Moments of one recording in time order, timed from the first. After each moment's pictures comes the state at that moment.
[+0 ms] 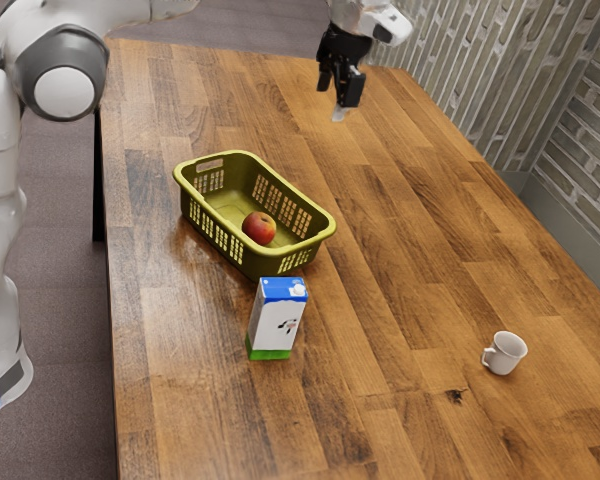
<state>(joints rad) -0.23 0.08 0.43 -1.36 0.06 1.44 0.17</state>
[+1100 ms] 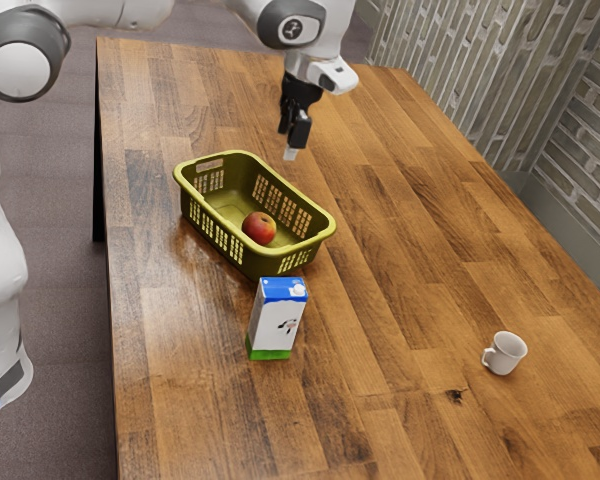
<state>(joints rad) 0.37 -0.06 -0.11 -1.75 0.05 1.68 0.35</state>
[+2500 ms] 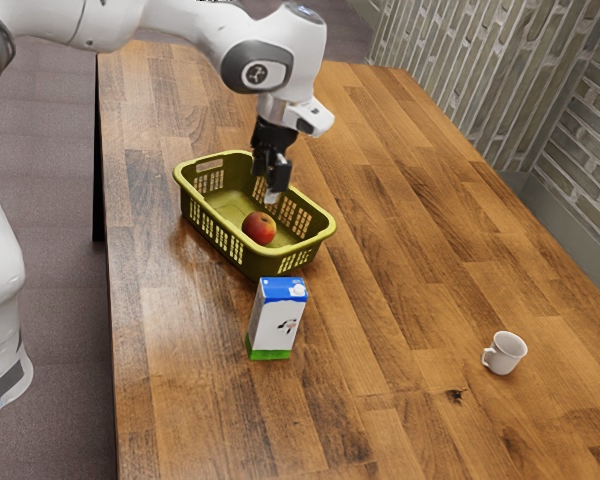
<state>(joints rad) 0.32 -0.26 -0.13 -2.11 -0.01 1.84 0.14</state>
